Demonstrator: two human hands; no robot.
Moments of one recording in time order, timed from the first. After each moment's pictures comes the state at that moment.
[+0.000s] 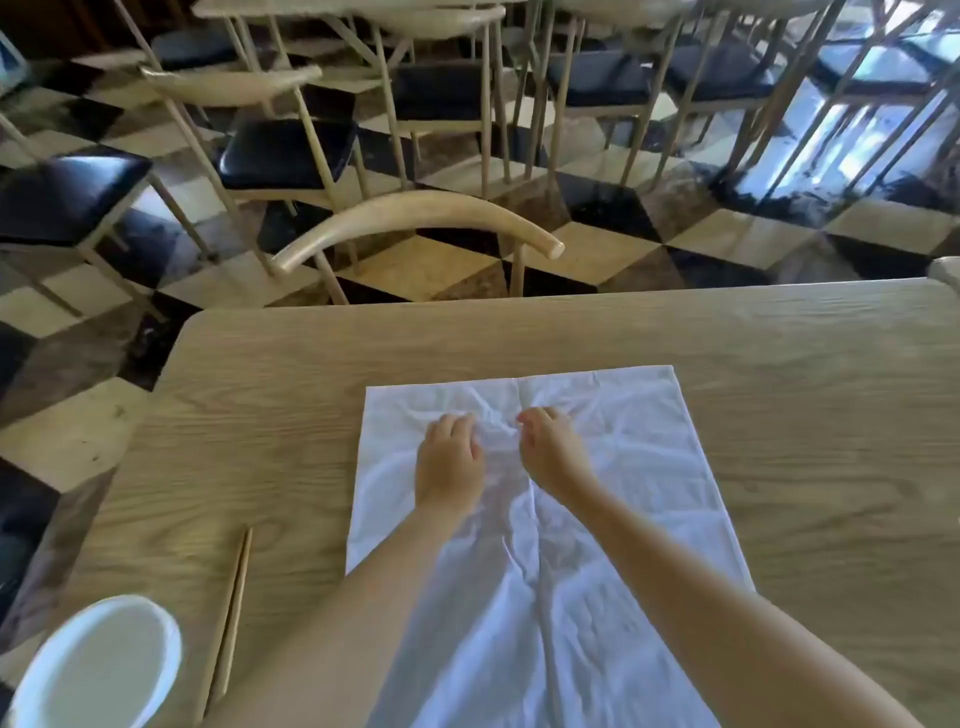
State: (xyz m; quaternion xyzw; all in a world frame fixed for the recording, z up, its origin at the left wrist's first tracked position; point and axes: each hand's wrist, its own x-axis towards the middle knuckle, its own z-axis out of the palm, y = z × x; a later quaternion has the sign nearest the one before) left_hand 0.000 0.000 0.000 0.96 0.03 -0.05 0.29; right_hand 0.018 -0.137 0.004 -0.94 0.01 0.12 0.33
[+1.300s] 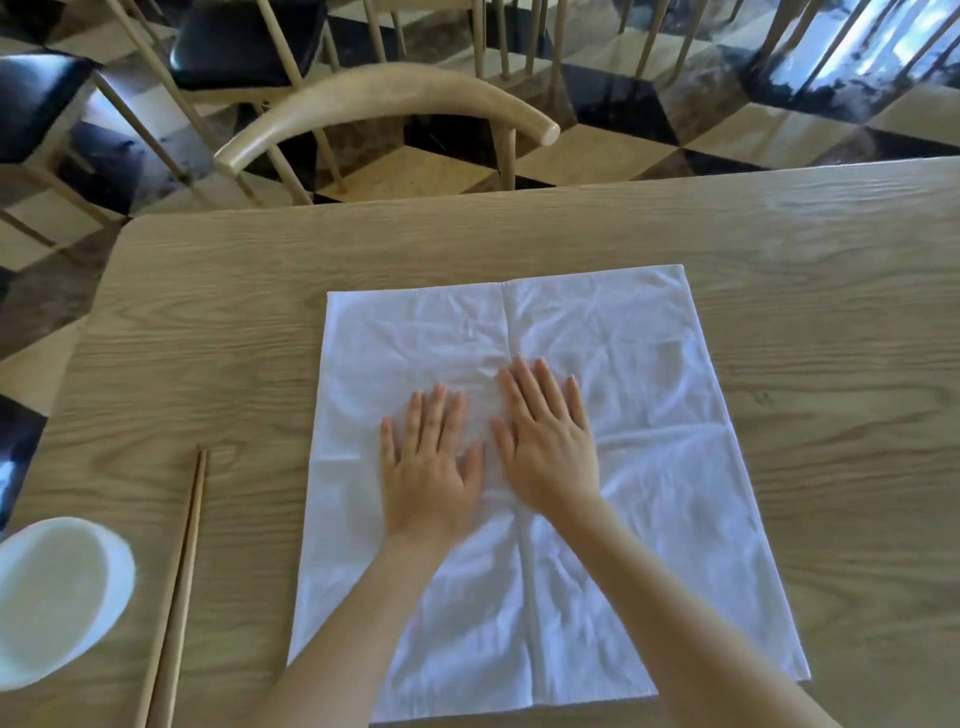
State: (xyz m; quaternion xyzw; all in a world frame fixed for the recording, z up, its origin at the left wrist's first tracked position) left_hand -0.090 -0.011 -0.041 0.99 0.00 -0.01 0.10; right_hand -0.061 -0.151 -0.043 -0.98 -0.07 0.01 0.16
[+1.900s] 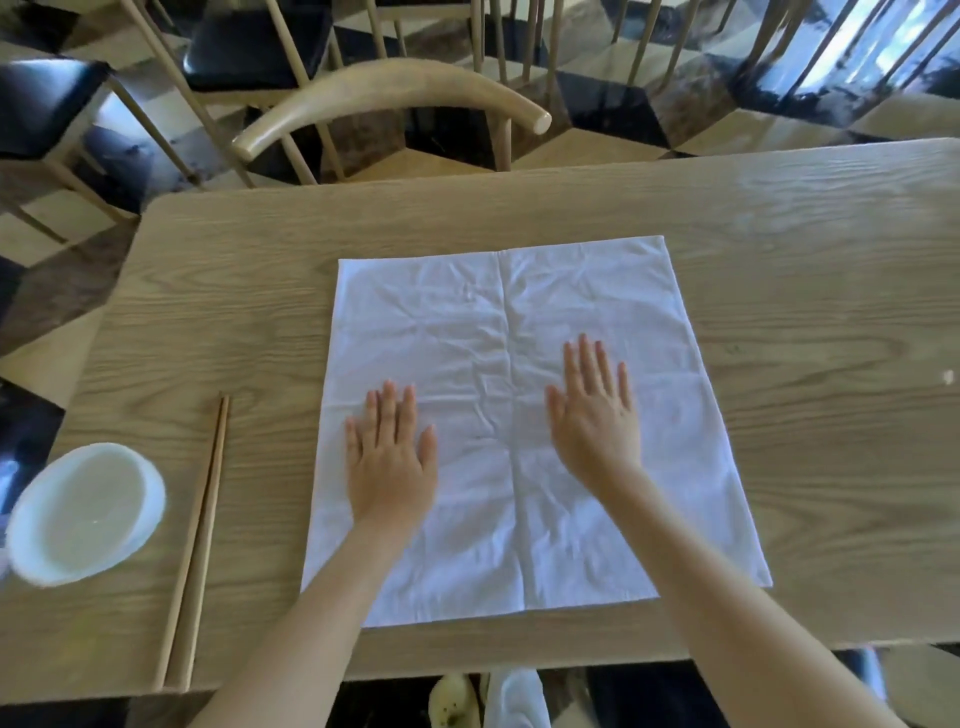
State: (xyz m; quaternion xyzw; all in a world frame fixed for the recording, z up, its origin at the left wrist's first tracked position) left_hand -0.141 0.021 -0.042 0.99 0.06 -0.02 0.11; right_hand -0.099 -0.191 -0.032 -0.99 0.01 0.01 0.17
